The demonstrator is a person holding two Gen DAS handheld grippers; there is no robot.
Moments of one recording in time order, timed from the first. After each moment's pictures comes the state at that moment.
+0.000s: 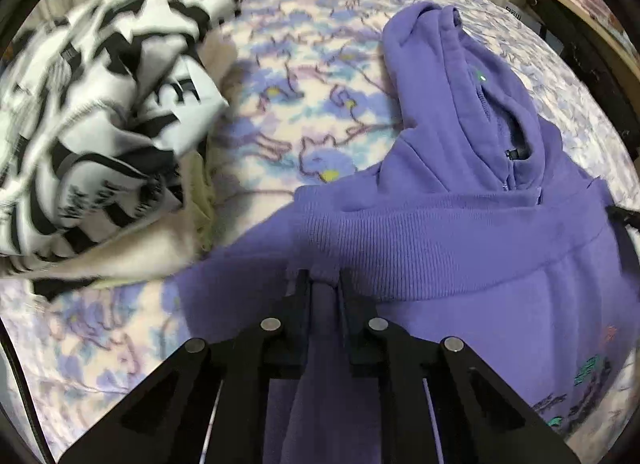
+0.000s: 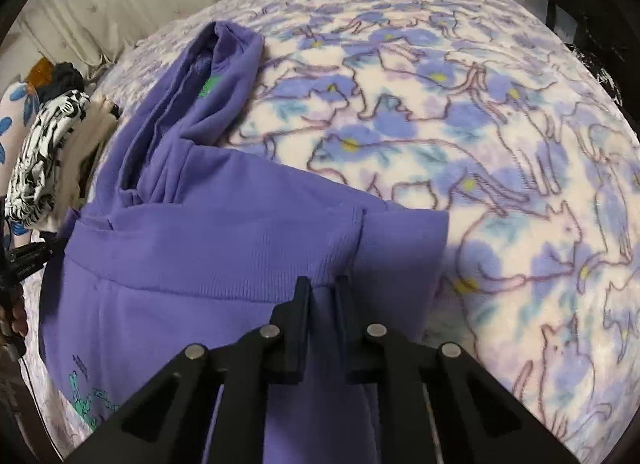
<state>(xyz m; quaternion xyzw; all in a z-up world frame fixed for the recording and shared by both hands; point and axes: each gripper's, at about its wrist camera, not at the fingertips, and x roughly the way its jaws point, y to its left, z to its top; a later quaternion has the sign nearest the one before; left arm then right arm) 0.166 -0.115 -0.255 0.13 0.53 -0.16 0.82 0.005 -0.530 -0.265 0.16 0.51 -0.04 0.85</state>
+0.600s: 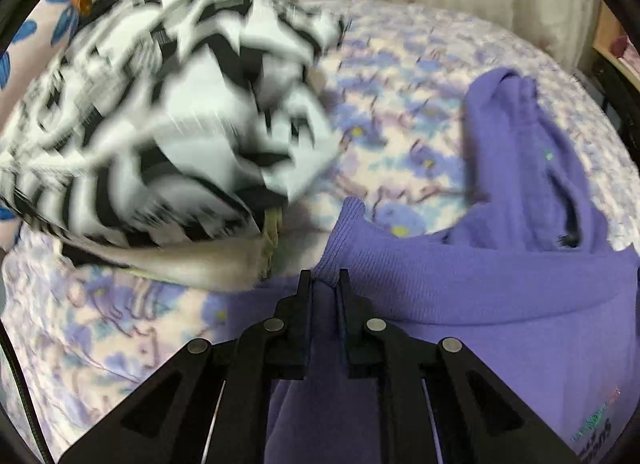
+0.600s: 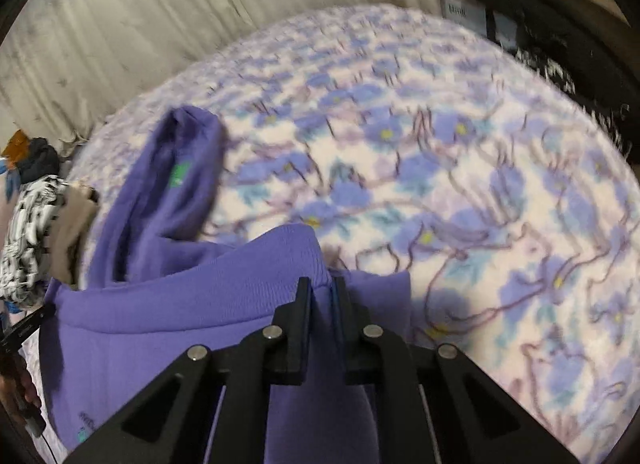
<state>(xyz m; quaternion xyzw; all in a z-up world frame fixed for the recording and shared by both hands) 0.187 -0.091 -0.256 0.06 0.50 -0.05 0.86 0.023 -0.551 -0.271 0.21 0.44 -0.13 0.86</state>
